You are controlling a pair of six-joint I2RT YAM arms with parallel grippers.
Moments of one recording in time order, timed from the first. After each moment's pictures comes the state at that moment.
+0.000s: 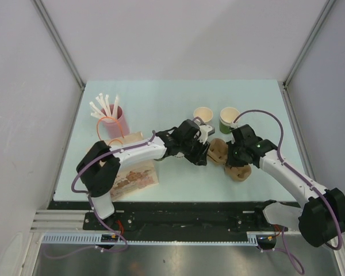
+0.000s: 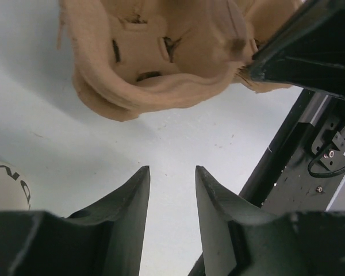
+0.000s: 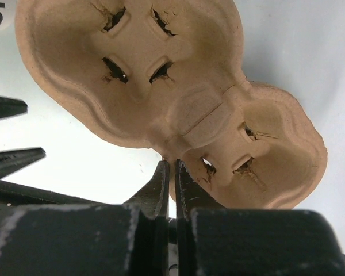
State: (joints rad) left arm -0.90 1.77 1.24 -0.29 0.32 -0.25; right arm 0.43 1.17 0.82 -0.70 -0.03 0.40
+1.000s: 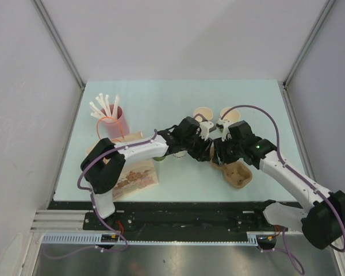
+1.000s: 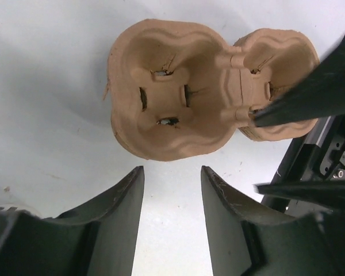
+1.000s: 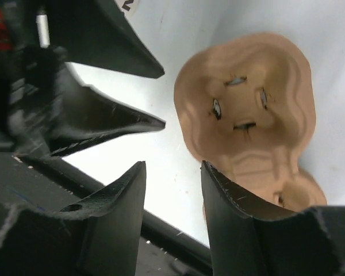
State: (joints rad) left arm -0.88 1.84 1.26 -0.16 0.36 -0.20; right arm 0.50 1.10 0.86 -0.64 -0.18 0.24
